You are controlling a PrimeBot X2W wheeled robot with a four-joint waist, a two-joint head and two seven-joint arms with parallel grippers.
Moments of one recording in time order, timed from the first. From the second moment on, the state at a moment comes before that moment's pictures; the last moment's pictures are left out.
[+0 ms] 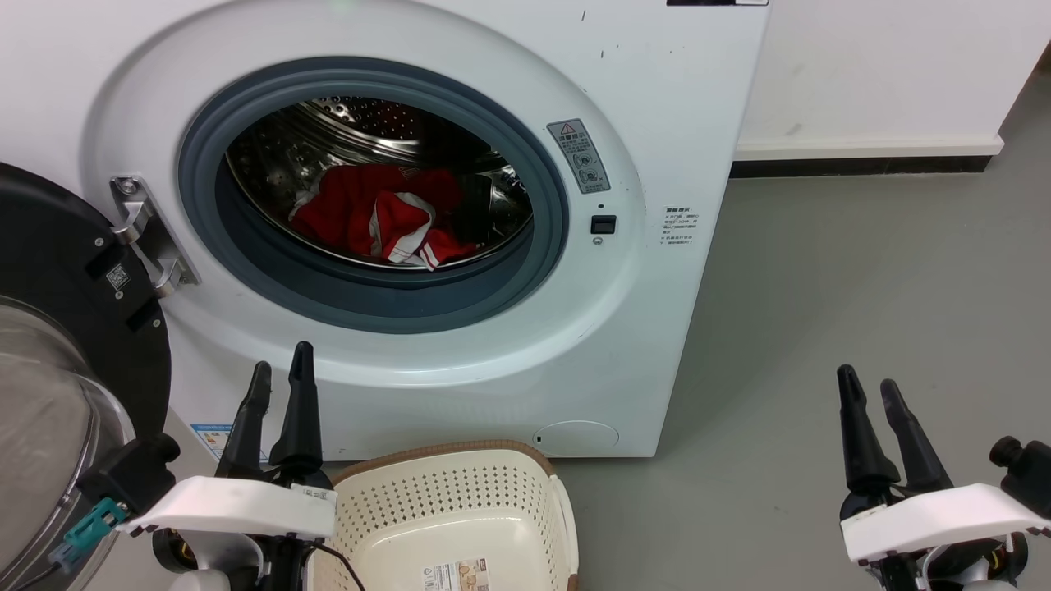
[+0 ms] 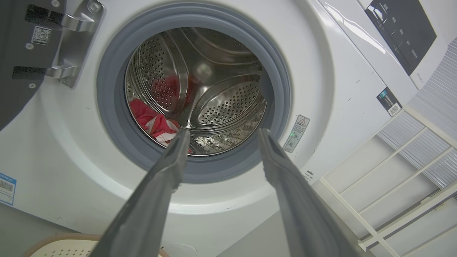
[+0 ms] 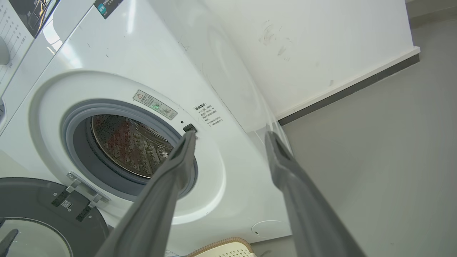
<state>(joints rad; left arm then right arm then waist) -0.06 0.06 0.04 0.04 -0.74 -0.12 -0.09 -0.01 -0.04 -0.04 0.07 0.63 0.13 -0.08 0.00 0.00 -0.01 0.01</state>
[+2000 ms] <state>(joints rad) -0.01 0.12 -0.12 -0.01 -0.16 0.06 -0.23 0.04 -0.05 -0.01 0.01 0.05 0.13 -0.11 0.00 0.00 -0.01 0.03</state>
